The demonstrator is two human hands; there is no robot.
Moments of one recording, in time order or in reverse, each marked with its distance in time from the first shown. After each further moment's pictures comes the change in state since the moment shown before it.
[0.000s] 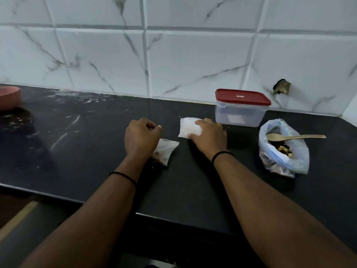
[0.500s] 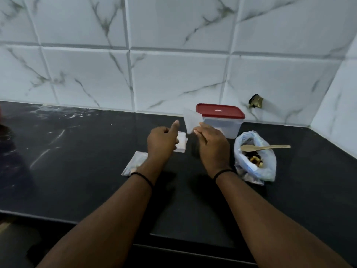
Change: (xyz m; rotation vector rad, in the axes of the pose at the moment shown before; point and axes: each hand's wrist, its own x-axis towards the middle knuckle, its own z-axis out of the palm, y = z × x) left_hand -0.028 0.098 0.043 -0.497 -0.241 -0.160; right_hand -0.029 0.038 -0.049 0.293 0.609 -0.297
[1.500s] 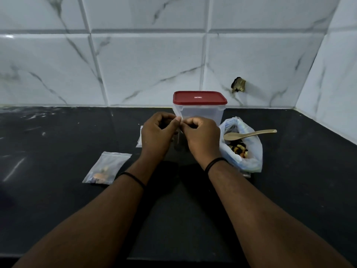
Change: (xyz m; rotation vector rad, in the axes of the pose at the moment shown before) left_hand 0.009 -0.023 0.062 -0.179 -0.114 0.369; right_hand 0.014 0.018 -0.010 0.249 -0.133 0.460
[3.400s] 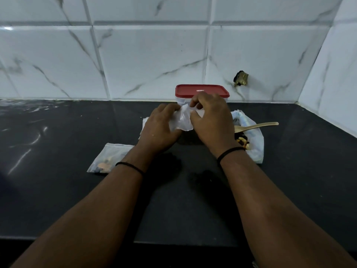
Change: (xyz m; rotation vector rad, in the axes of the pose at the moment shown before) left_hand 0.004 -0.001 -0.019 0.598 -0.262 0.369; right_hand 0.009 -0.009 -0.028 -0.363 0.058 -0.406
